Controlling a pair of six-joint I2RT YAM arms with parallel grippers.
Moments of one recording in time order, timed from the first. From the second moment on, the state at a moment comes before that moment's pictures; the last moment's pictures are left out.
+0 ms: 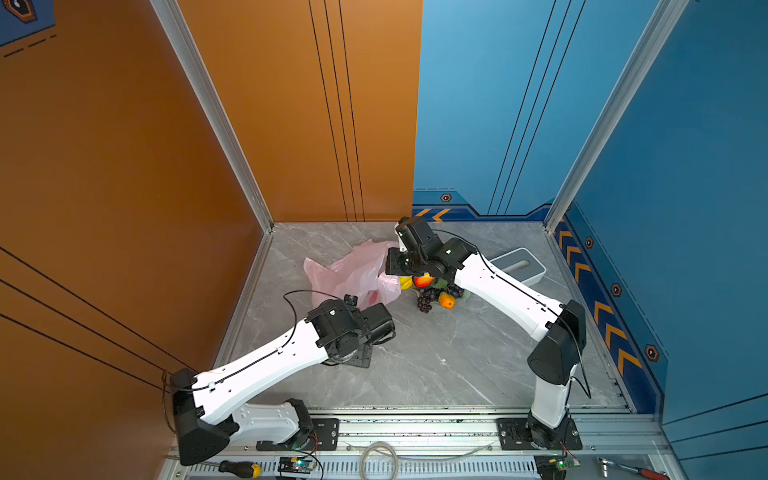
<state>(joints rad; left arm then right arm) -0.99 1.25 1.23 -1.55 -0.41 -0.91 0.79 1.89 1.89 -0.76 -0.04 0.69</state>
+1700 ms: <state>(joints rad) -0.63 0.93 0.95 -1.06 -0.32 -0.75 0.72 1.94 2.16 -1.10 -0.03 0.67</state>
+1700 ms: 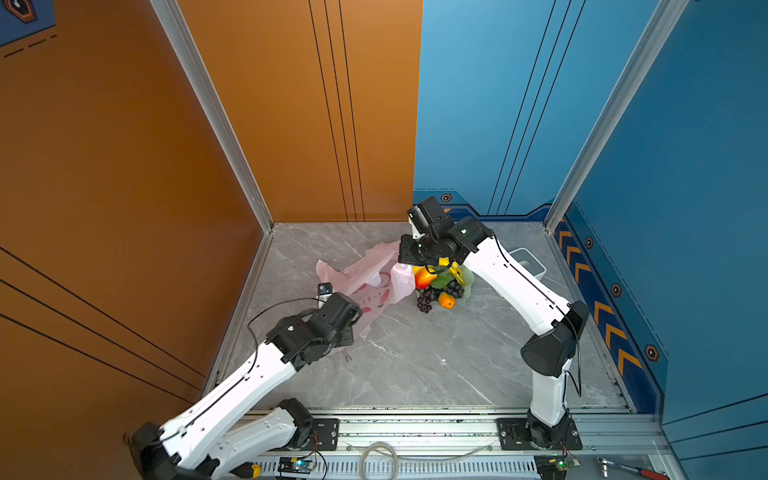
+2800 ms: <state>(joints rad) -0.80 1.34 2.04 -1.01 -0.44 -0.21 0.85 1.82 2.28 -0.55 0.05 0.25</state>
